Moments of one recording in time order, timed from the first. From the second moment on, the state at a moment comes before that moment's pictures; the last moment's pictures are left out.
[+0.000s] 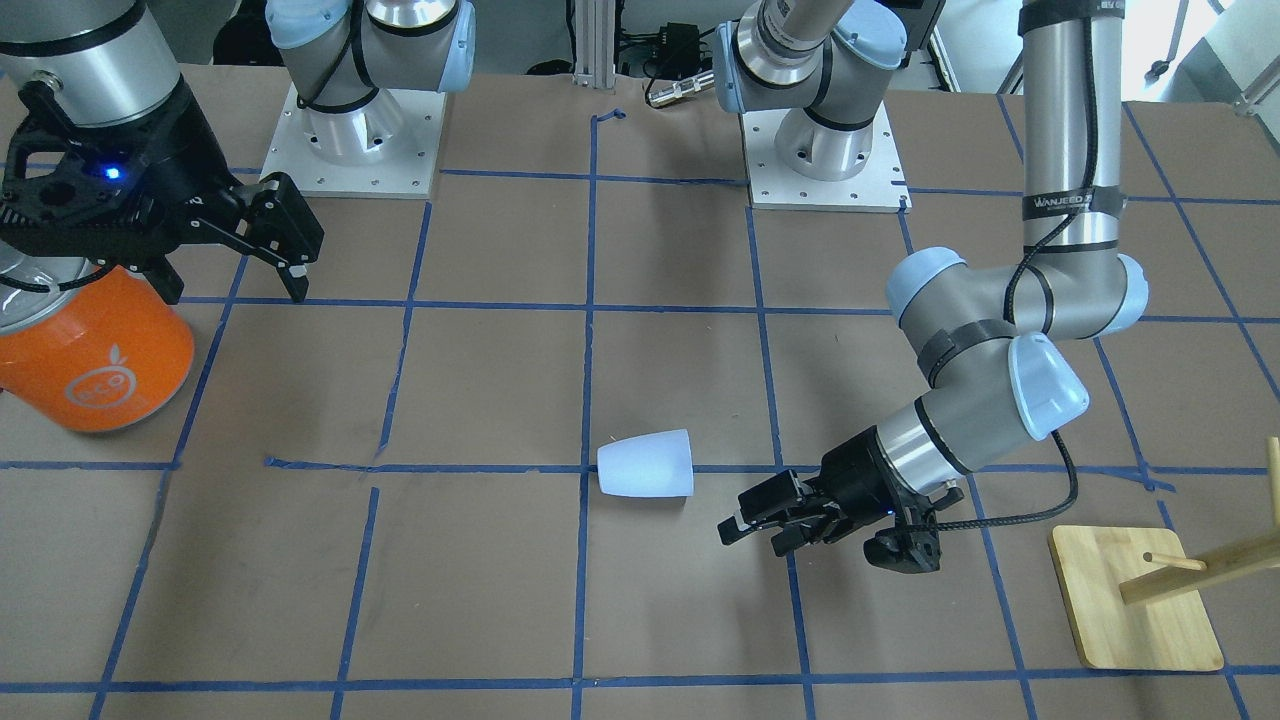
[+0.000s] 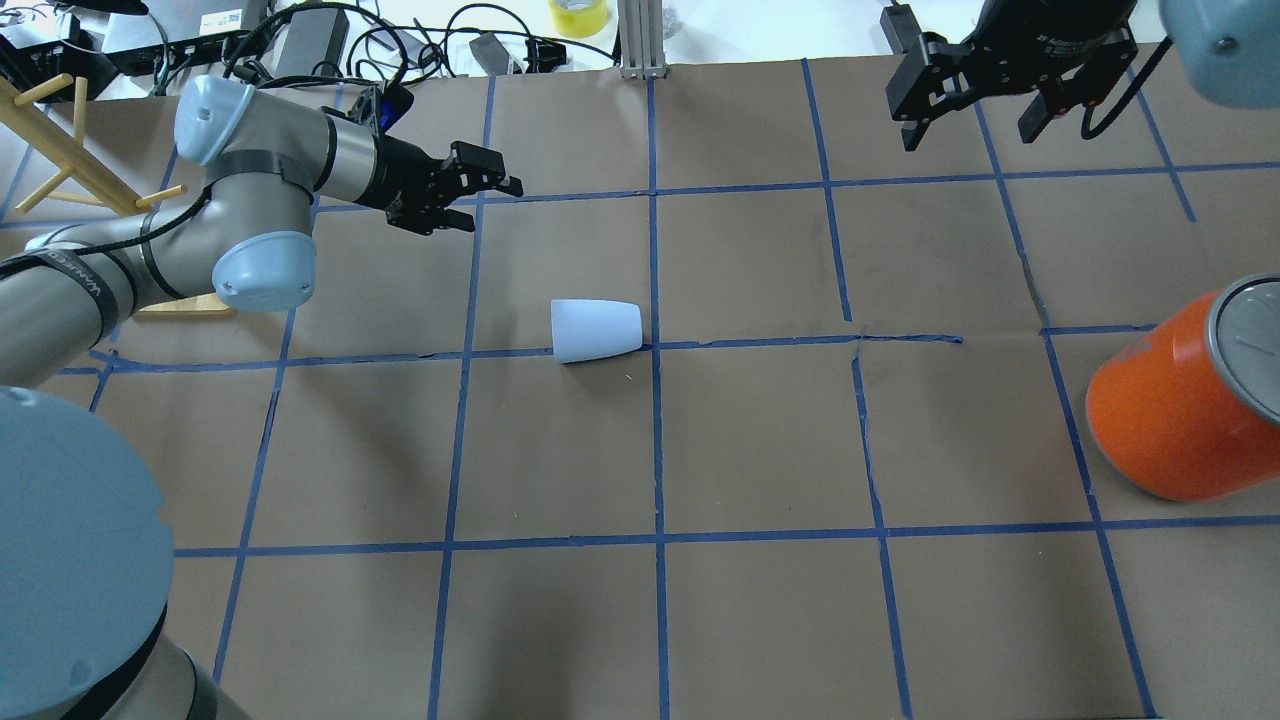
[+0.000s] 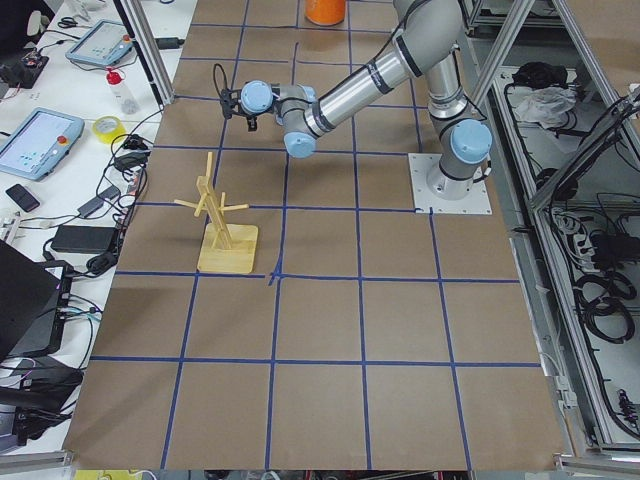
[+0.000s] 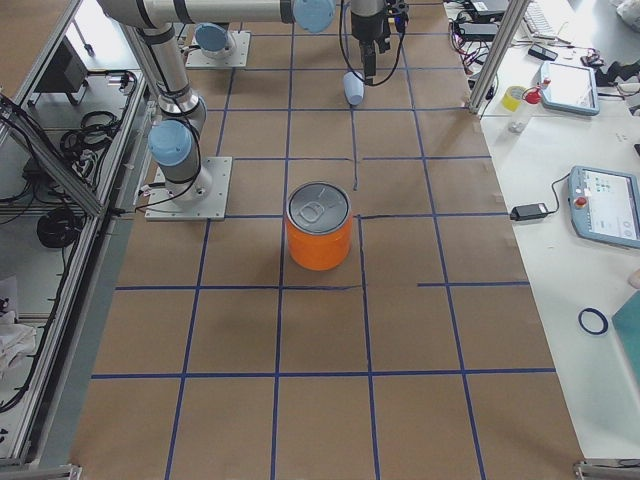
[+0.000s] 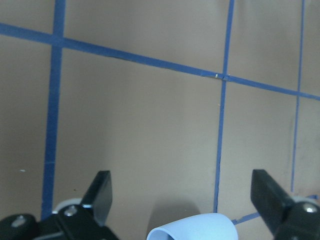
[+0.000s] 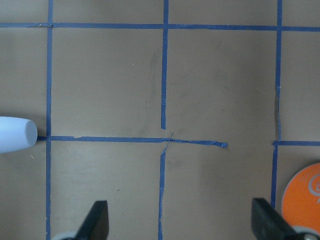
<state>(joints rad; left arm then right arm) -1.41 -2.07 -1.79 -0.71 0.79 -0.05 1.53 -1.52 1.48 -1.65 -1.55 -0.07</state>
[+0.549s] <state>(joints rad) -1.41 -2.06 -1.94 -0.72 0.71 -0.05 1.53 -1.52 1.48 -1.64 -1.54 -0.08</state>
